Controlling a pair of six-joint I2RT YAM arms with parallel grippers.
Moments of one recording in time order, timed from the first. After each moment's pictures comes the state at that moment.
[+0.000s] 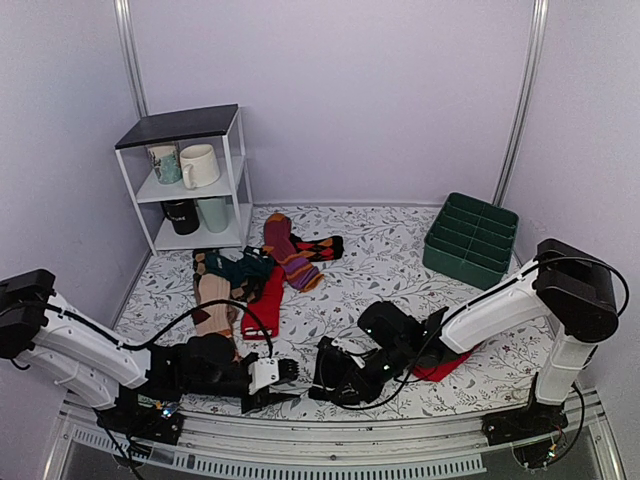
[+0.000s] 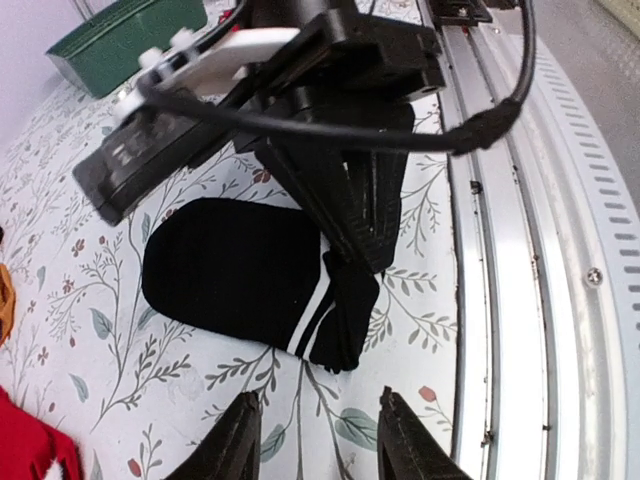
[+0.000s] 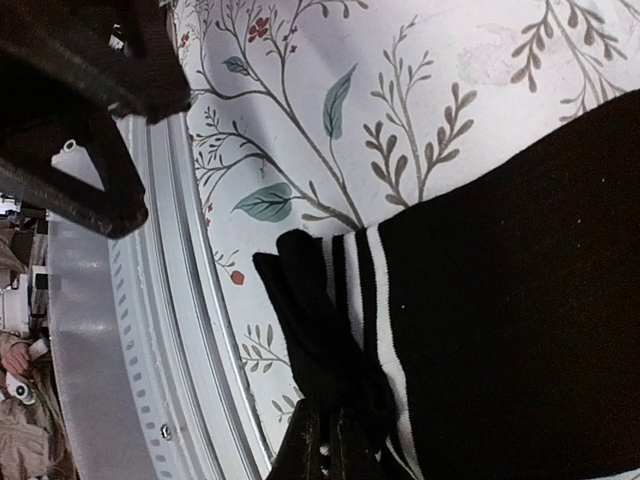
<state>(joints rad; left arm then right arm) -1.28 1.33 0.27 0.53 0.01 0.22 1.10 1.80 0.78 0.10 -0.54 0.31</state>
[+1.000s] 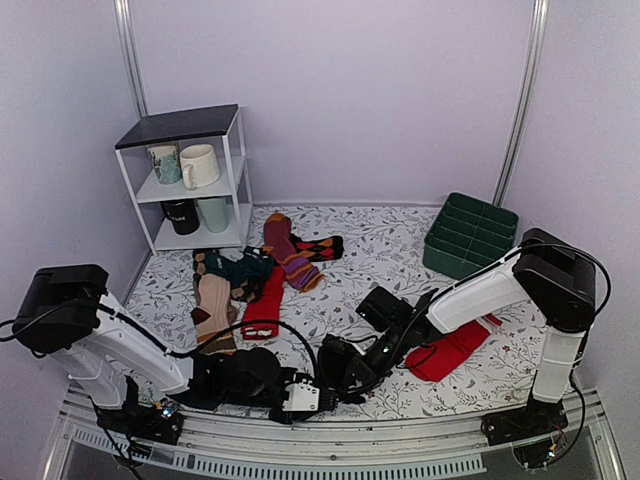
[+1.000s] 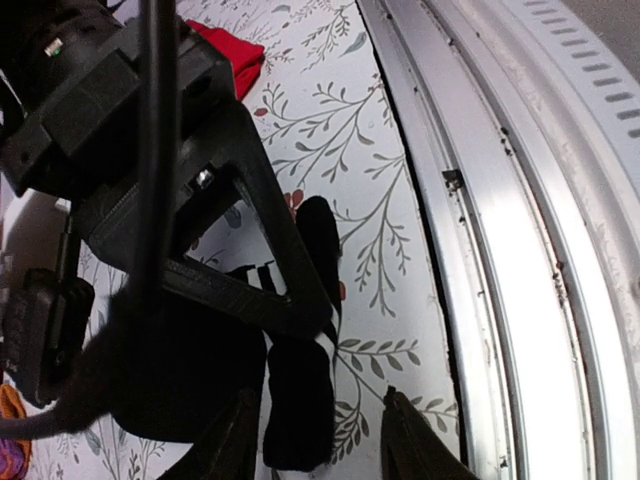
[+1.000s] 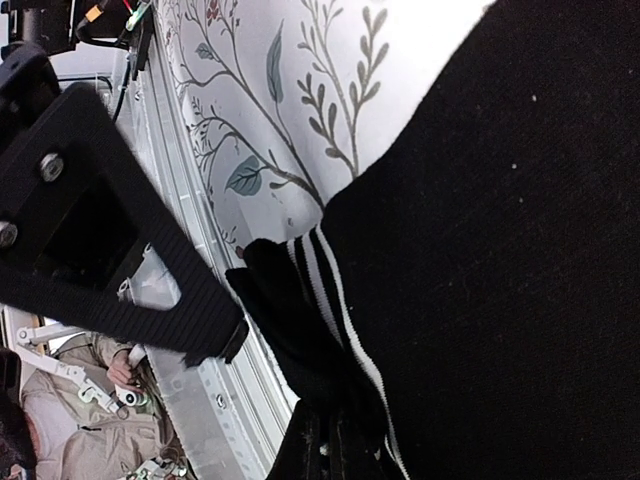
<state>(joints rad) -1.37 1.64 0.47 0.56 -0.04 0.47 1.00 1.90 0.91 -0.16 -0.80 0.40</state>
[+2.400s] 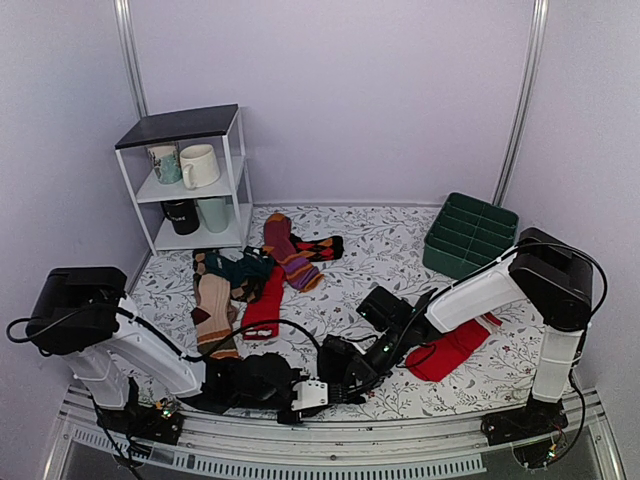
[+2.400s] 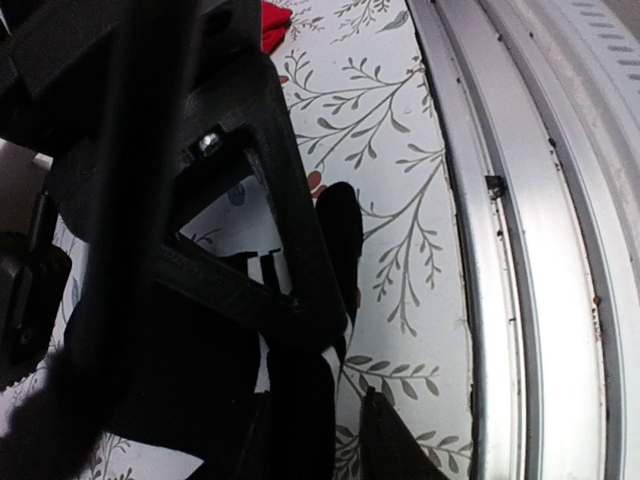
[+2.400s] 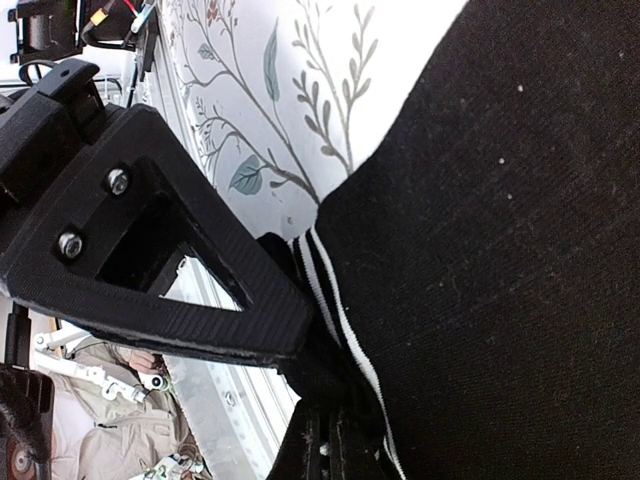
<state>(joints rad) -1.38 1.74 0.51 0.58 -0.10 0.34 0.99 1.92 0.91 -0.16 -0.84 0.41</state>
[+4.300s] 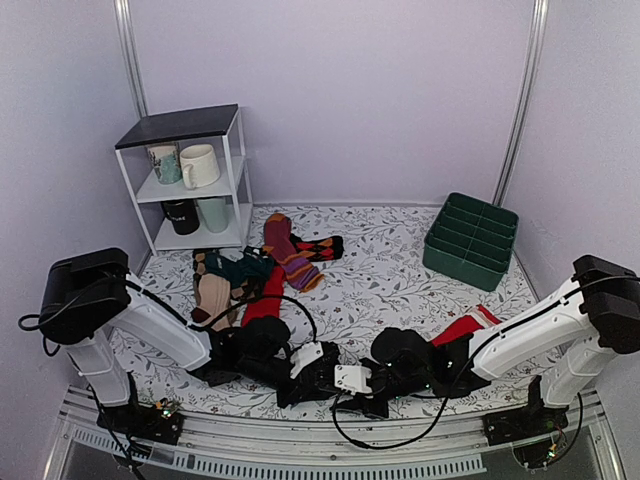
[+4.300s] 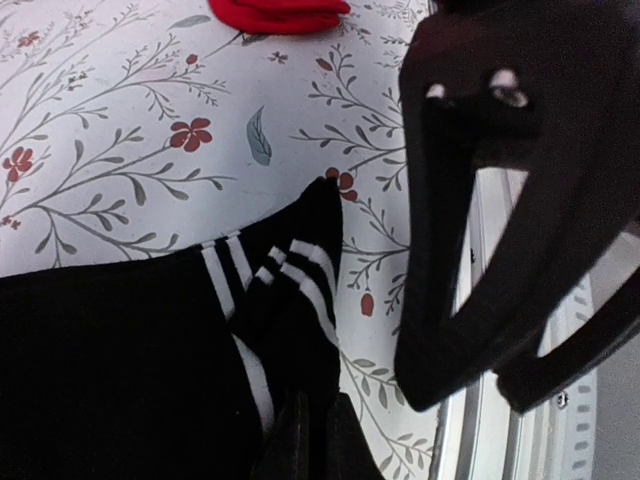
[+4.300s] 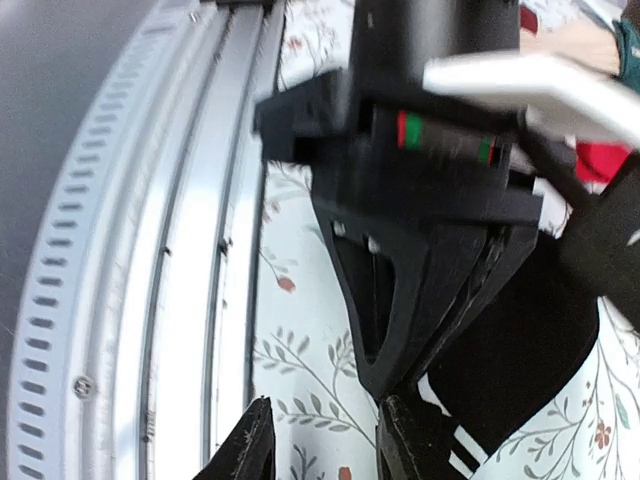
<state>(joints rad) -1.16 1.76 0.57 0.46 0.39 -0.12 1.31 1.60 0.63 0.30 -0.16 -0.22</state>
